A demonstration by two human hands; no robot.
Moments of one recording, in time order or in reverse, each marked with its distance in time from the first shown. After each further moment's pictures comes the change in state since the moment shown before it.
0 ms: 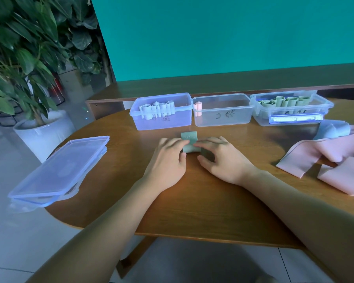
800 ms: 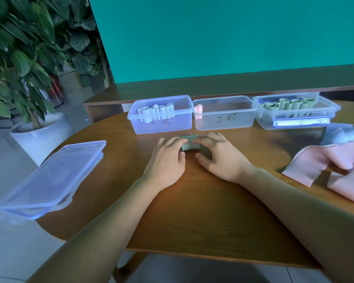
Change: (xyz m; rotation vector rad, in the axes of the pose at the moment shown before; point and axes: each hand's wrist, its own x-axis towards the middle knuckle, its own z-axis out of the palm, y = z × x) left_hand 0.023 -0.012 0.010 0.003 -0.037 -0.049; right_hand 0.027 0.010 0.006 0.023 0.035 0.005
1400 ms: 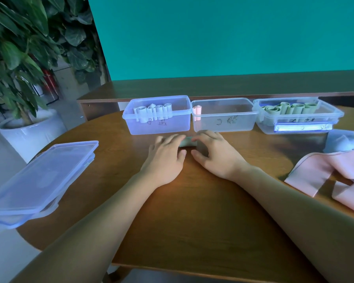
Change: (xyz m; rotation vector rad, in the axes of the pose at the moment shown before) left_hand 0.023 -0.006 0.007 0.079 -0.079 -0.034; right_hand 0.023 0.011 0.005 0.028 0.025 0.033
